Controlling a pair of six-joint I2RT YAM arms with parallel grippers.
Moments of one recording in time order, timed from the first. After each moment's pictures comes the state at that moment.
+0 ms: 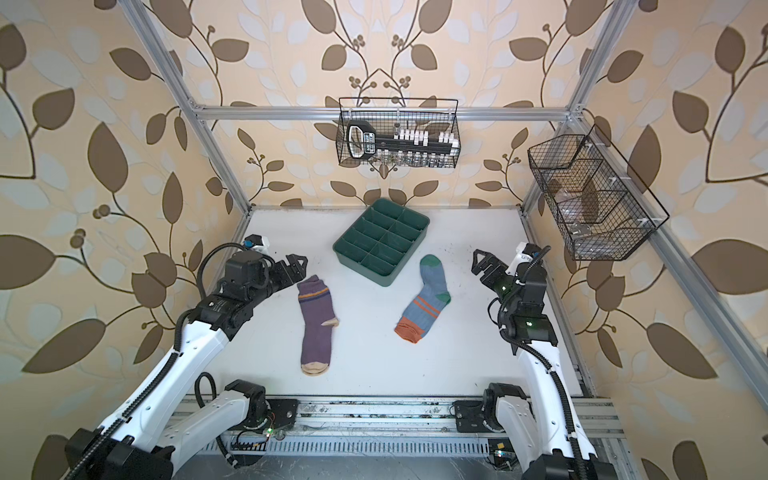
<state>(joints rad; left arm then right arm) -0.22 0.91 0.83 -0.47 -0.01 -0.58 -0.11 0.85 0.63 -0.12 -0.19 0.63</state>
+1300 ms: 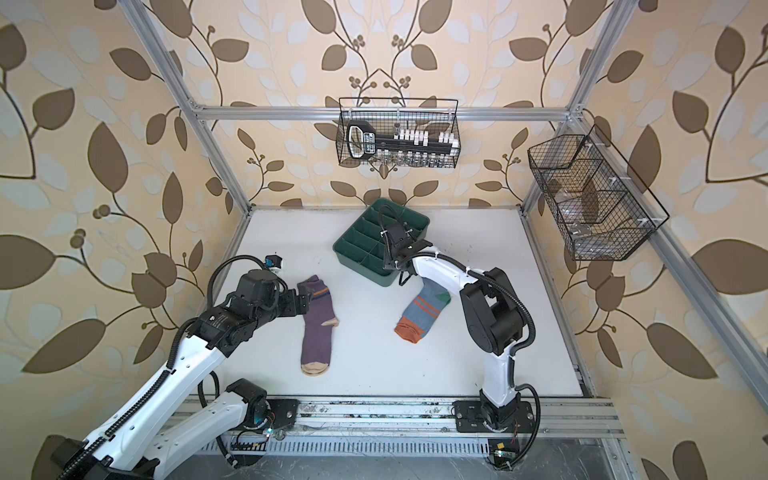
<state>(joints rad) -0.39 0.84 0.78 -0.69 -0.12 -0.40 0.57 1.95 1.48 -0.52 0.28 0.57</state>
